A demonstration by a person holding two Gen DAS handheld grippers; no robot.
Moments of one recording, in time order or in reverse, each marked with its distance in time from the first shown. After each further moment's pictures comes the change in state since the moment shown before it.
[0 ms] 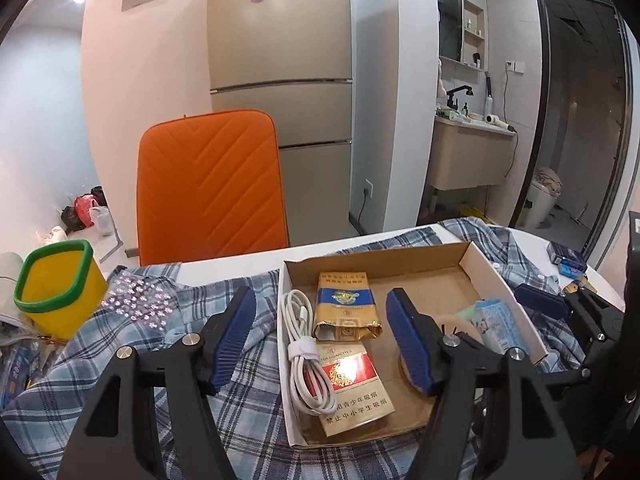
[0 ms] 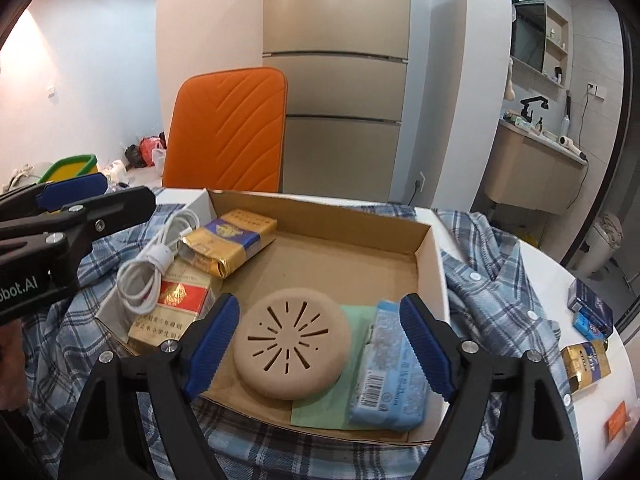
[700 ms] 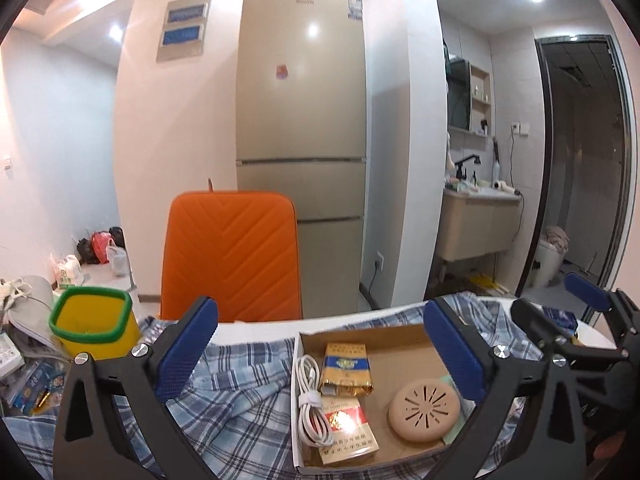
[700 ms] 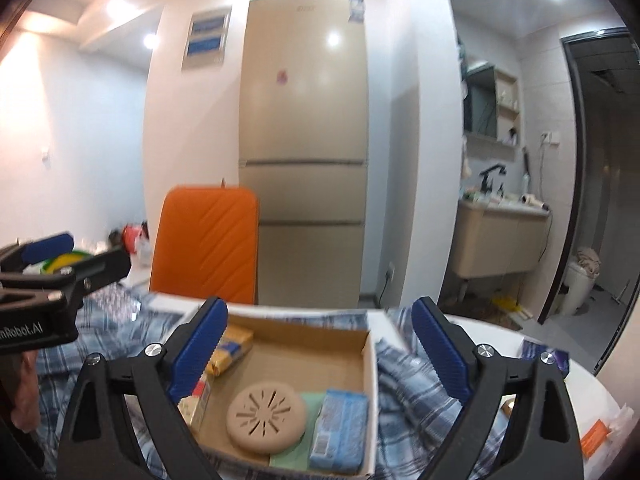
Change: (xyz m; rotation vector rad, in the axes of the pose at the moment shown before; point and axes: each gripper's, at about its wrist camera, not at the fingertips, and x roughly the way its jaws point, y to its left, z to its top) left arm -0.066 0.000 0.017 -0.048 -0.279 0.060; right arm -0.098 -0.022 0.021 0.068 -0.398 -0.100
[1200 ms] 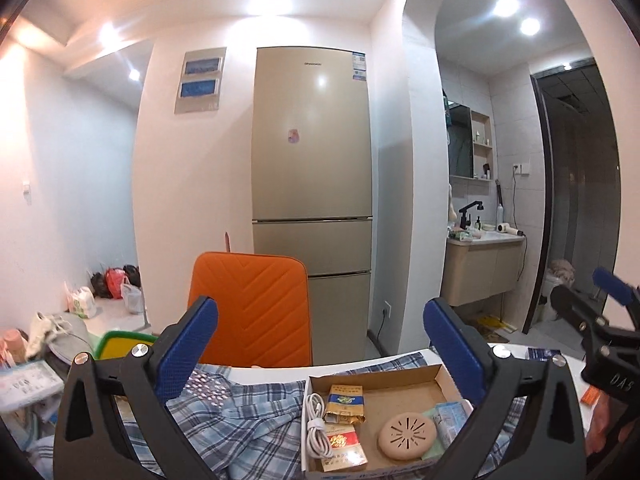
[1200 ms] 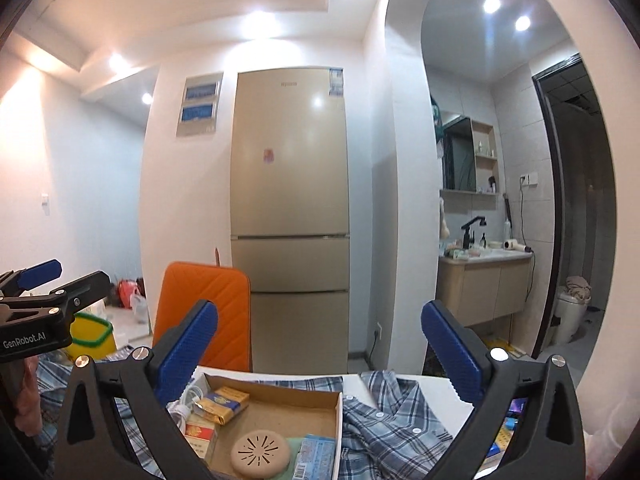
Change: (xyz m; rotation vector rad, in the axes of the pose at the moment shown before) left arm -0.081 -0.009 0.034 0.017 -0.175 0.047; right arm -0.099 -0.027 0.050 0.033 -0.211 -0.015
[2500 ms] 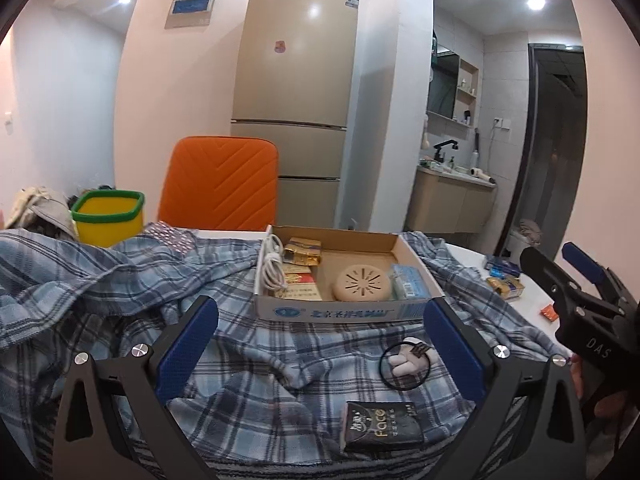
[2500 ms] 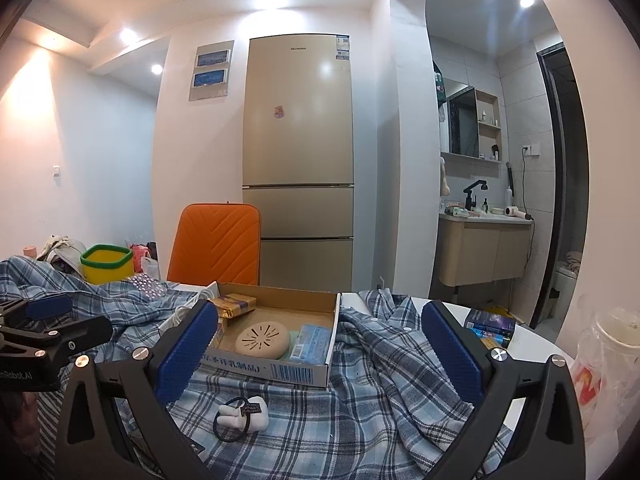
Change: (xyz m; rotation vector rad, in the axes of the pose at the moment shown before) left arm -0.060 -0.017 -0.118 -0.096 0.267 -0.104; right arm -0.069 -0.010 -0.098 -0.022 0.145 0.033
